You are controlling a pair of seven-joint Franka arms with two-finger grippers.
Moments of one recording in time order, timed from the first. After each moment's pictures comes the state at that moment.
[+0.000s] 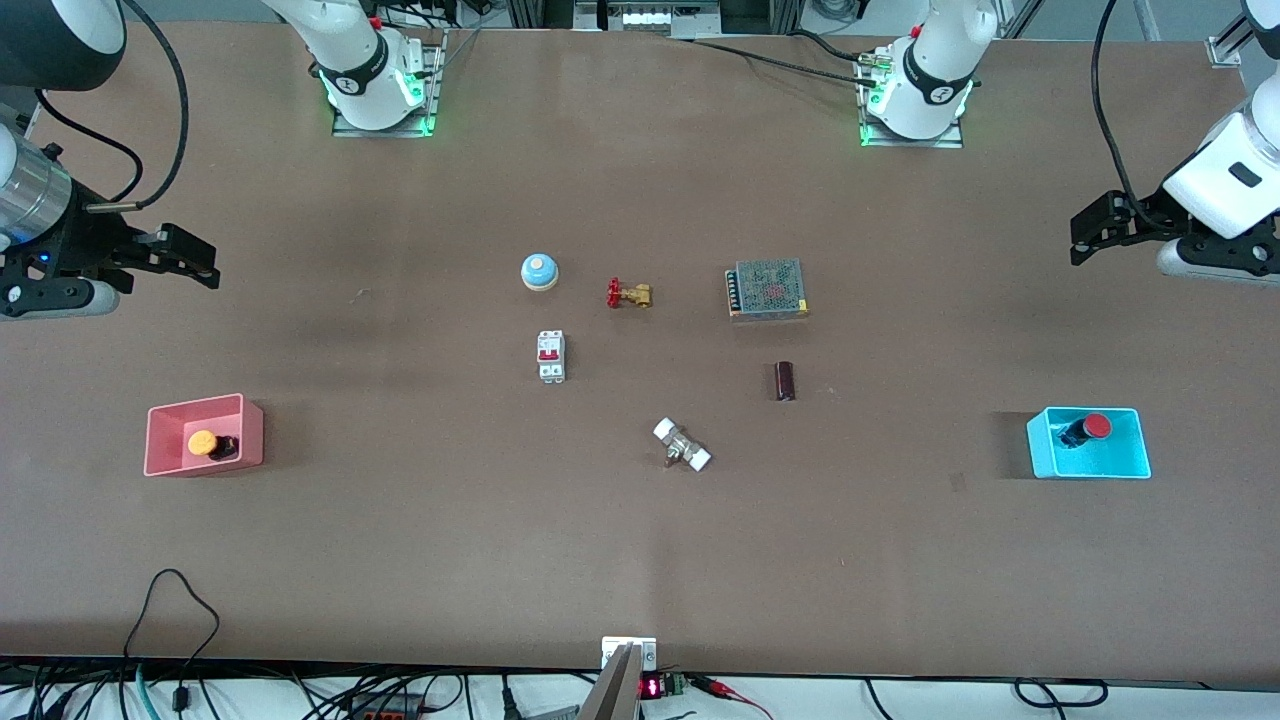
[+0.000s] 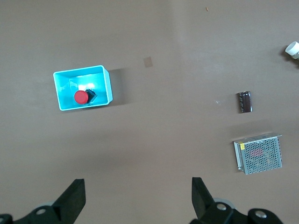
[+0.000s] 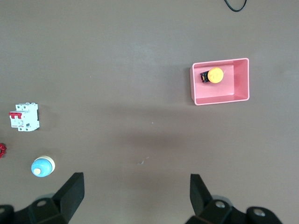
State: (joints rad) left arm 0.03 -0.04 -0.05 -1.71 0.04 1.67 0.10; right arm 0.08 0.10 -0.03 -1.57 -0.01 1.64 -0.02
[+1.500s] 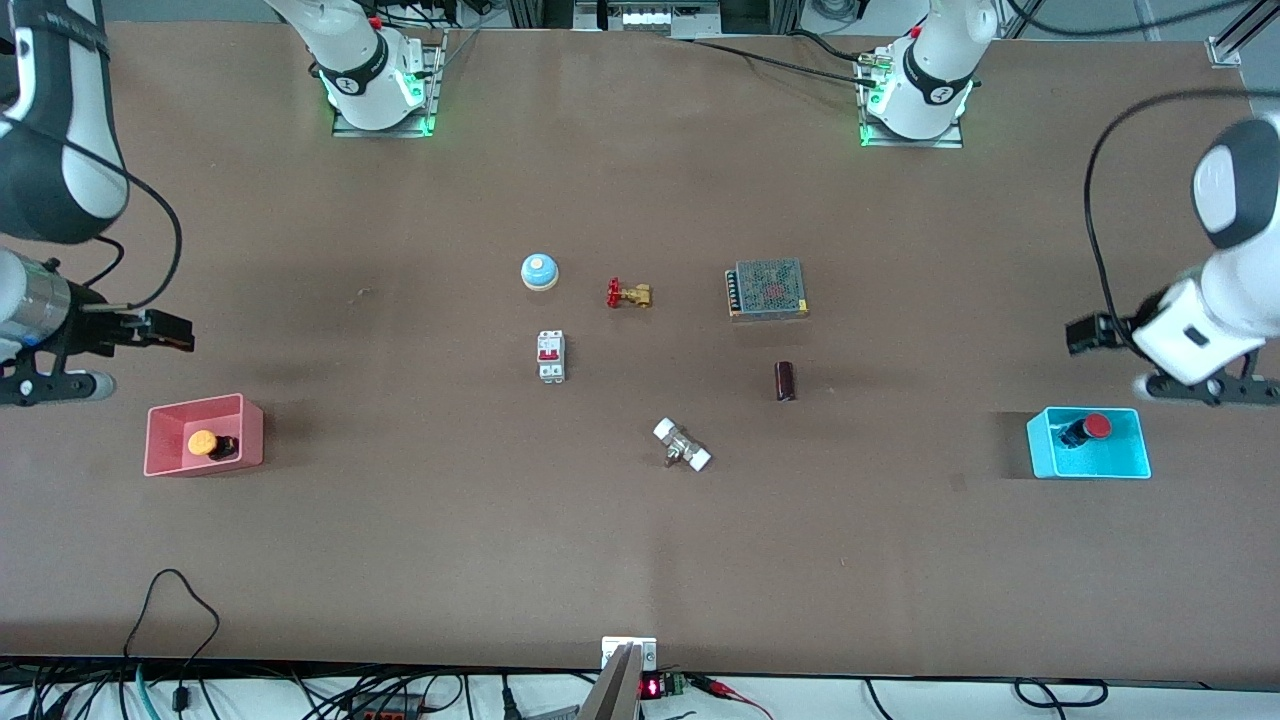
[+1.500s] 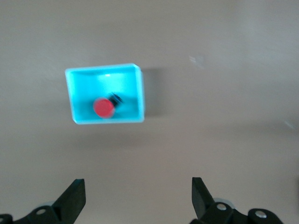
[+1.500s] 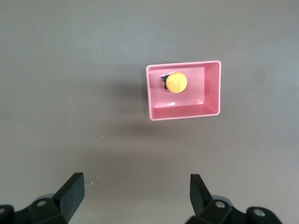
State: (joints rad) left arm 0.14 0.29 -0.03 -1.69 0.14 1.92 0.09; right arm -0.06 0.32 -0.03 -1.58 -0.10 1.81 -0.17
